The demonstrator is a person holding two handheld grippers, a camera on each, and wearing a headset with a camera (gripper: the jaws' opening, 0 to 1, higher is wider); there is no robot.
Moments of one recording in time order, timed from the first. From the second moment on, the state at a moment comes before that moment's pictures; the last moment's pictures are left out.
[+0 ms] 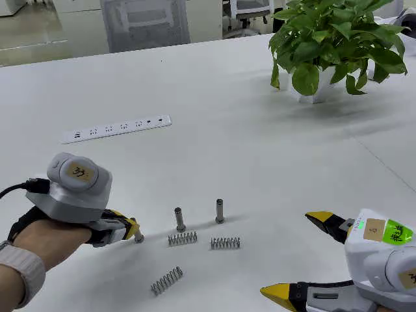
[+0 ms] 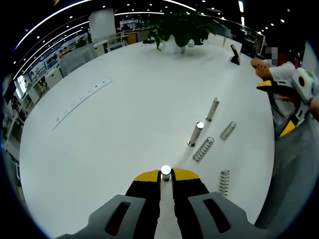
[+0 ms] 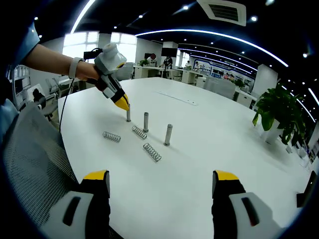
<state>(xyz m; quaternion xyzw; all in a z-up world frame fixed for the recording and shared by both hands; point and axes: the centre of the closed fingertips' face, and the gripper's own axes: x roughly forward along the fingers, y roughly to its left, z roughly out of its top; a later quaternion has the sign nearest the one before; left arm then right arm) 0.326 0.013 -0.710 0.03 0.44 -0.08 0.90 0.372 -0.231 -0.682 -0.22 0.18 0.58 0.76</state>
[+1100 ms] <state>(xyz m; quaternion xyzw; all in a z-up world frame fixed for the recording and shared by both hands) 0.323 0.008 -0.711 0.03 0.42 -0.08 0.90 0.370 -0.230 -0.683 -0.23 0.18 0.58 0.76</state>
